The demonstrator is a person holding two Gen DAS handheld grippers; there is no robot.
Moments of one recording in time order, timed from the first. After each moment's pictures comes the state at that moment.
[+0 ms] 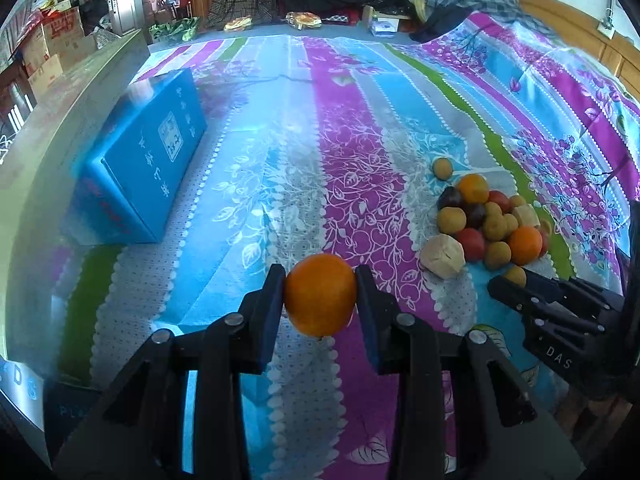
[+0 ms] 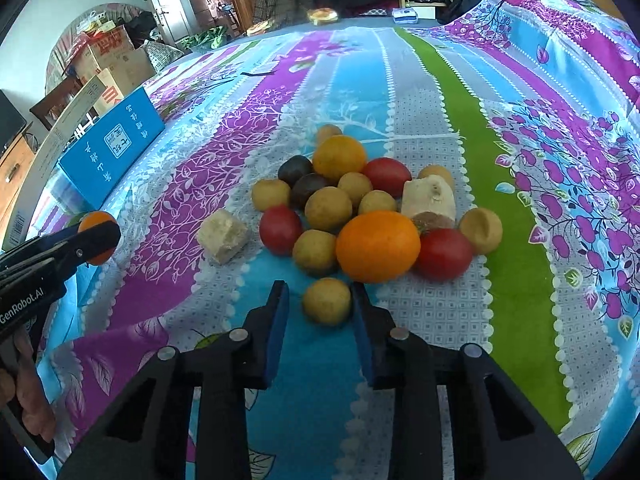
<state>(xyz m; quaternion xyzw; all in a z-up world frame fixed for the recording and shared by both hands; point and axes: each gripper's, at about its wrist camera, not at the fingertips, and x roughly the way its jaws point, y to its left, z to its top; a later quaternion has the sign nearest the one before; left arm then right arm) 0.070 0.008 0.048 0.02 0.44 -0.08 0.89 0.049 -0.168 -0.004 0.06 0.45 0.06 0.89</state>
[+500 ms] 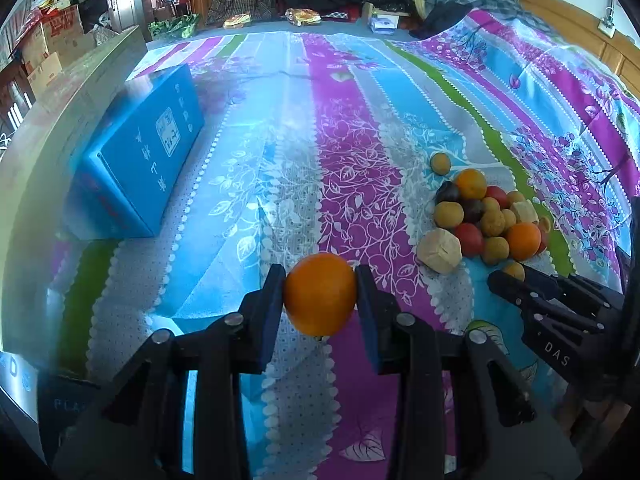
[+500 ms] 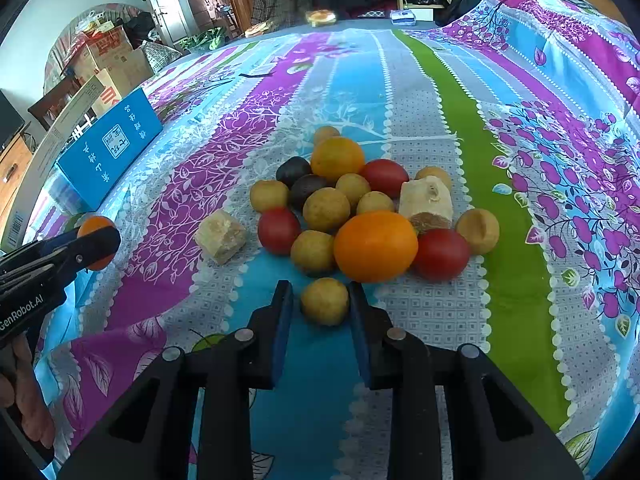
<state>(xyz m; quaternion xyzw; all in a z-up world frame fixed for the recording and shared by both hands) 0.068 0.004 0.046 0.02 0.45 -0.08 0.89 0.049 -0.167 -0.004 0.06 0.45 0.06 0.89</state>
